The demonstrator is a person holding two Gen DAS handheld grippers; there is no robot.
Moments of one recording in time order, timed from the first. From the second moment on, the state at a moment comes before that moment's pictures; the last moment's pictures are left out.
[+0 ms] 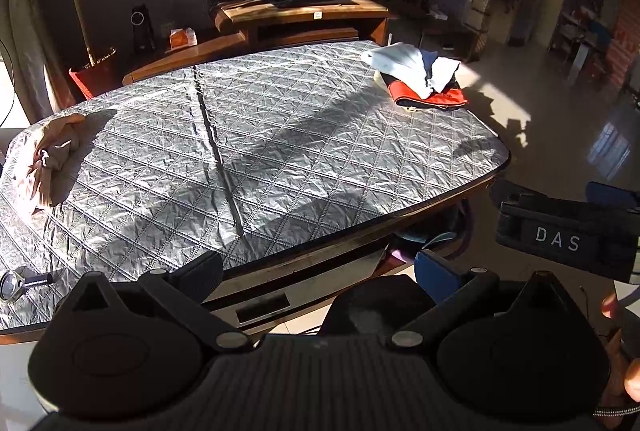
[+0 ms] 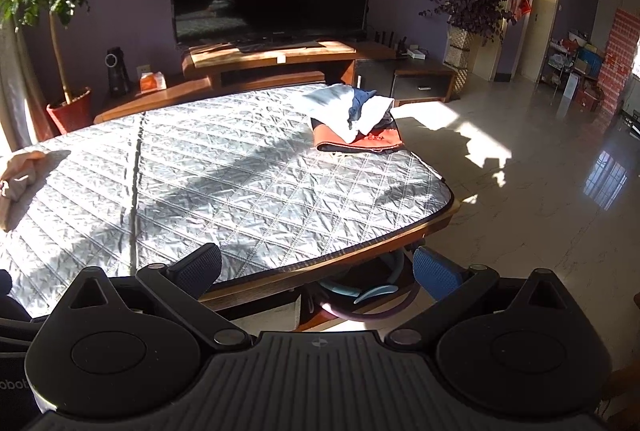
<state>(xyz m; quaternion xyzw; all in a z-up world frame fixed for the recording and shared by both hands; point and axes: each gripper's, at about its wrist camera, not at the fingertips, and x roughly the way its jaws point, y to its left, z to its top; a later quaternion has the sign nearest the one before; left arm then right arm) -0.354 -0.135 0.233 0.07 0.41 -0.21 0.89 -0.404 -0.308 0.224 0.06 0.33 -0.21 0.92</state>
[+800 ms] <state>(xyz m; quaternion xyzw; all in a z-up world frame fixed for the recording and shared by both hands) -0.302 -0.083 0.193 -0.02 0.40 -0.18 0.90 -0.368 -0.303 0.180 0.04 0.39 -0.21 0.90</state>
